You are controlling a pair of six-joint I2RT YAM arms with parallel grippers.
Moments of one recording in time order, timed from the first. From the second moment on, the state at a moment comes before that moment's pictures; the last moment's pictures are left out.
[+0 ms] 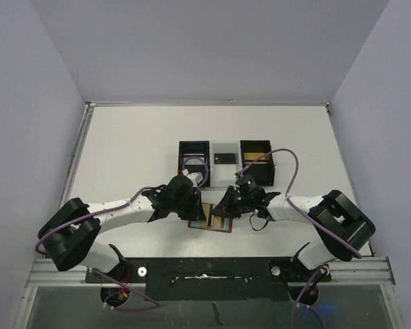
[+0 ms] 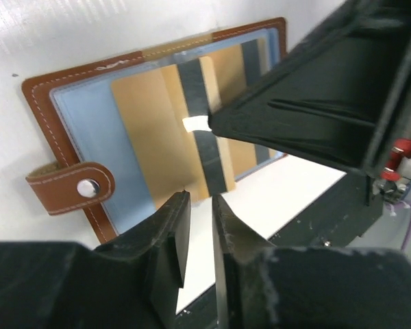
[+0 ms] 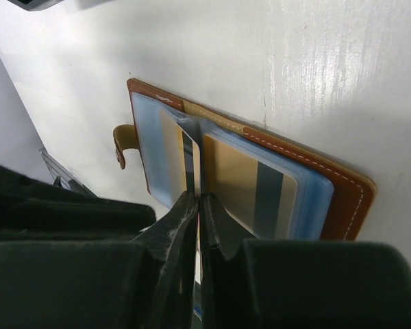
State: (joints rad) left arm -0.85 1.40 0.67 -0.12 0.21 -0.74; right arm 0.70 1.50 0.54 0.14 -0.30 1.09
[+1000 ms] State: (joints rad) left arm -0.87 1.51 0.70 -0.18 0.04 -0.73; right arm 0.72 1.52 0.47 0.32 -0.32 1.12
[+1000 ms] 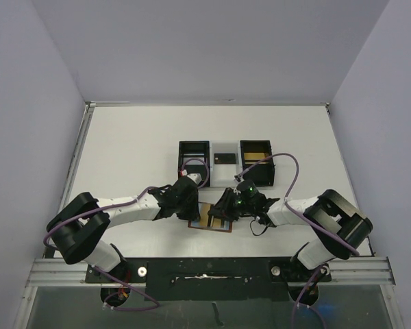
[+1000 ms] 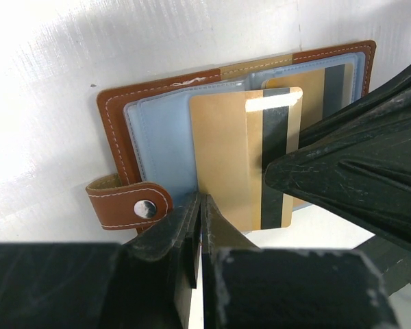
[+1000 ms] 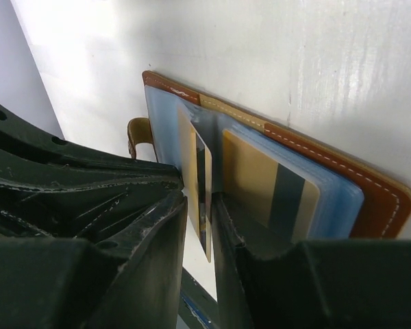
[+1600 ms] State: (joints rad) left arm -0.87 1.50 0.70 -0.18 0.04 -0.73; right arm 0.75 1.51 0.39 0.48 -0.28 1.15
